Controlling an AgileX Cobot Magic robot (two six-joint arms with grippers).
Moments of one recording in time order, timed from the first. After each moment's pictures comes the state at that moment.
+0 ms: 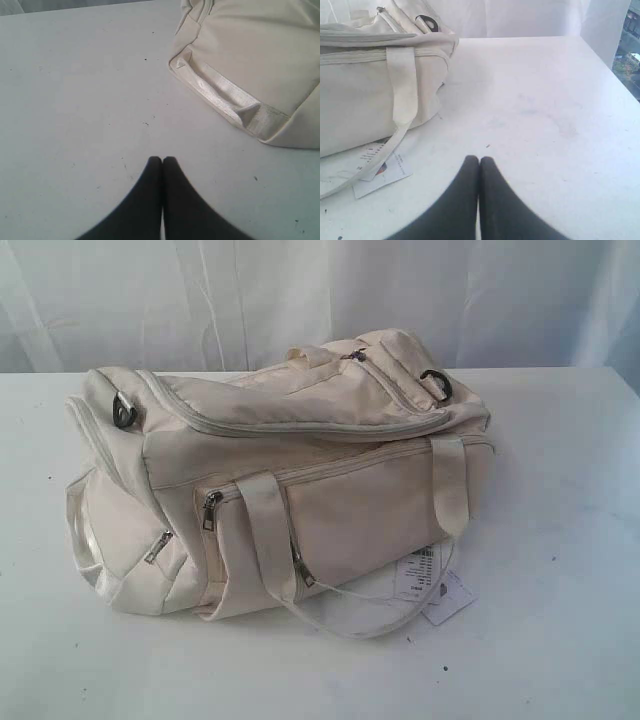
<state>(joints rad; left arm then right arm) 0.00 0.00 0.02 -0.03 0.40 0.10 0.19 0.00 -0.01 0.02 0.35 0.06</state>
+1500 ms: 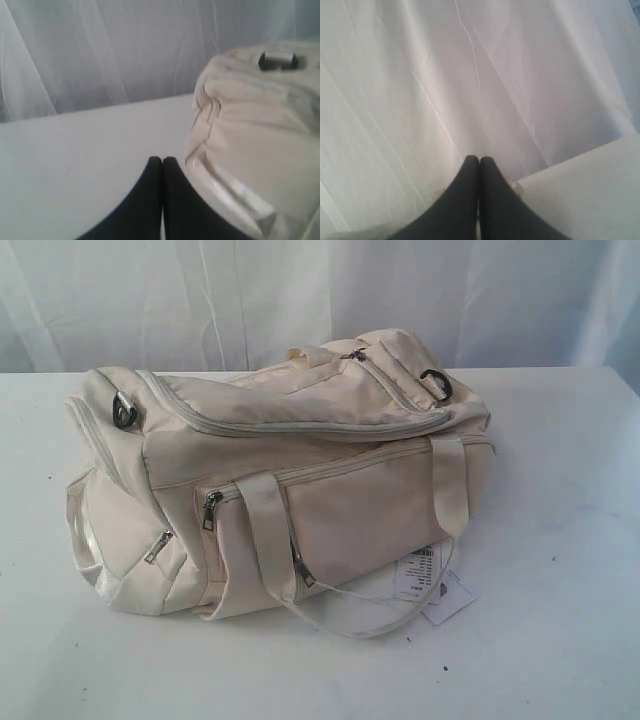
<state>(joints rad) 0.00 0.00 0.02 0.01 0.08 0.12 0.19 0.00 0.00 0.01 -0.17 0.51</state>
